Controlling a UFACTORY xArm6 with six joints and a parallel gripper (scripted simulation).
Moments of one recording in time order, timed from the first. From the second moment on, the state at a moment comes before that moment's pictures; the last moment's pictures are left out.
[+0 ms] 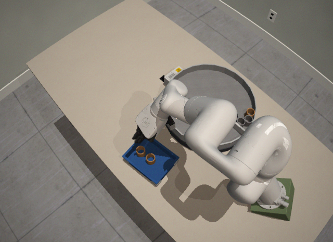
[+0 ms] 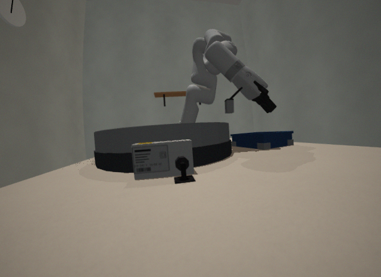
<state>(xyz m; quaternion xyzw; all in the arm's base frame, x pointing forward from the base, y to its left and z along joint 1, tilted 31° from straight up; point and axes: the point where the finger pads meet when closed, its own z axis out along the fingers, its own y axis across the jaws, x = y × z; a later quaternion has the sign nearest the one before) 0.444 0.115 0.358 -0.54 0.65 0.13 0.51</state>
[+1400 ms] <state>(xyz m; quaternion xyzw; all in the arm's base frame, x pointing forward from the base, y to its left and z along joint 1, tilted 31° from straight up) 0.336 -0.086 0.253 -0.54 0.65 0.13 0.51</state>
